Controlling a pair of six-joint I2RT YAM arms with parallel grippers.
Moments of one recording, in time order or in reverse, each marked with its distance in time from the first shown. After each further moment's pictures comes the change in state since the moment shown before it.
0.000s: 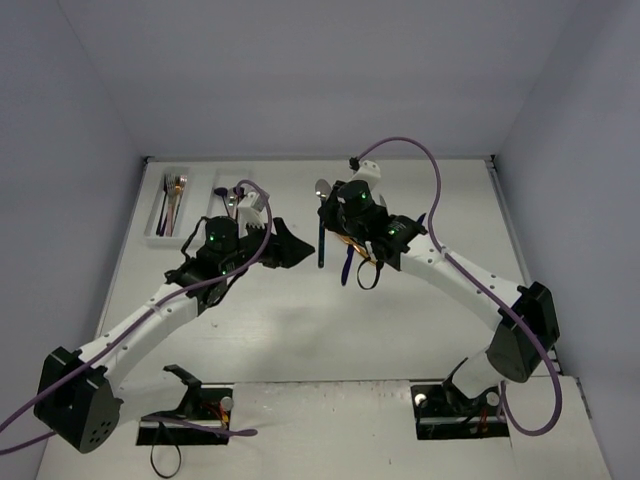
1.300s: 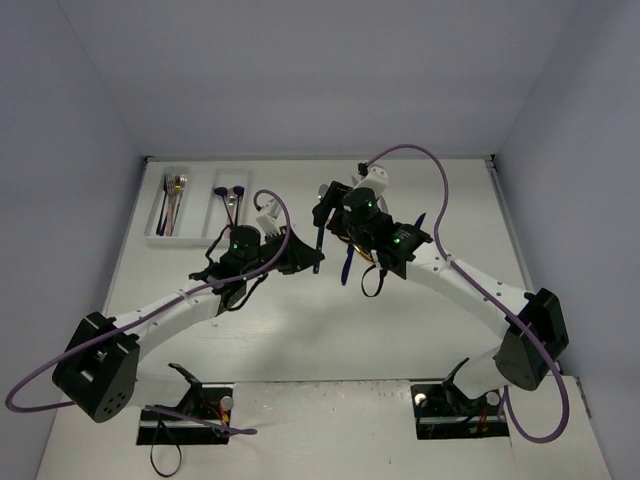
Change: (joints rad) left arm -0.071 0.162 -0.083 0.247 -0.037 -0.230; right arm -0.002 -0.057 -0.091 0.068 0.036 0.042
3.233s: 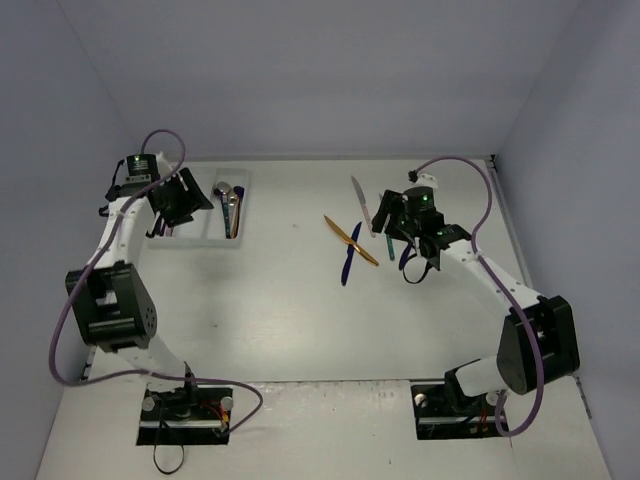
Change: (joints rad) left arm 0.759 0.453 0.738 -0.954 0.029 0.433; right arm -0.401 -0.086 -0.228 -0.007 -0.239 -0.242
